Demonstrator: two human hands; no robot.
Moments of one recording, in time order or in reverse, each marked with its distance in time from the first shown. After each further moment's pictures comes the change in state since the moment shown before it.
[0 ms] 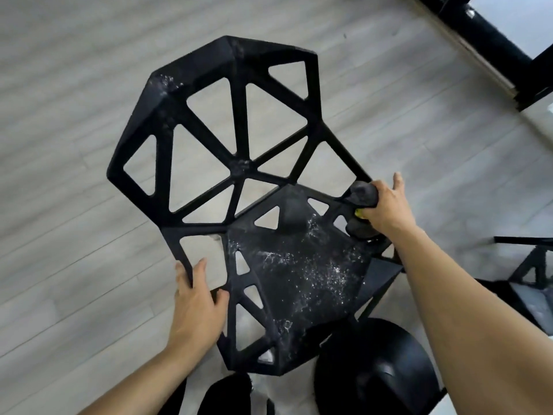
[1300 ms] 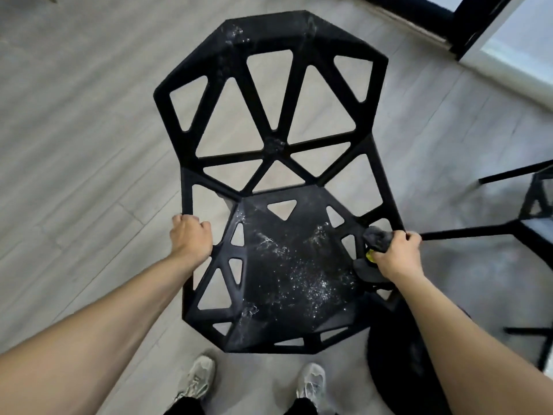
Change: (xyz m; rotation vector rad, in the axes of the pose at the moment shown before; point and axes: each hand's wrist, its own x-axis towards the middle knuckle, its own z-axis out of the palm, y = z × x) left_hand 0.233 0.069 -0.073 0.185 0.023 0.197; right_hand -0.088 0.000 0.107 0.229 0.107 0.591
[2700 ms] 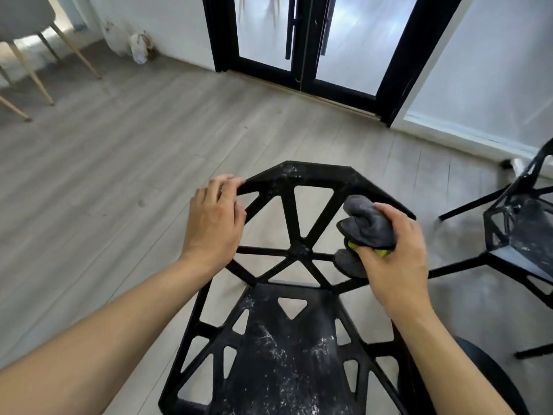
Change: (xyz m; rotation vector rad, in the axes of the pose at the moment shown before) left_hand 0.042 0.134 -0.152 0.017 0.303 1.029; right_hand -0.138 -0.201 -0.124 0.623 0.545 -0.425
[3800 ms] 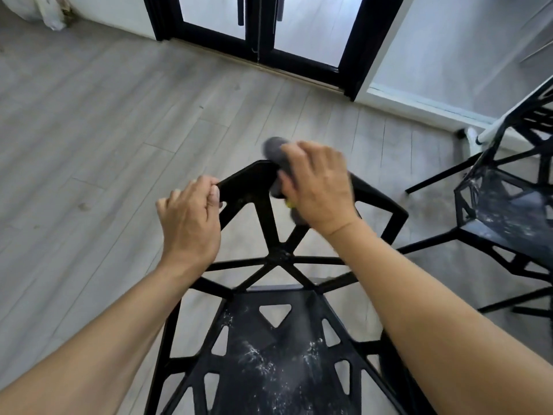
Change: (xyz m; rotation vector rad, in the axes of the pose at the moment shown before) left_hand 0.049 -0.016 0.064 -0.138 0.020 -0.081; right_hand 0.131 0.001 0.106 -0.644 0.175 -0.808
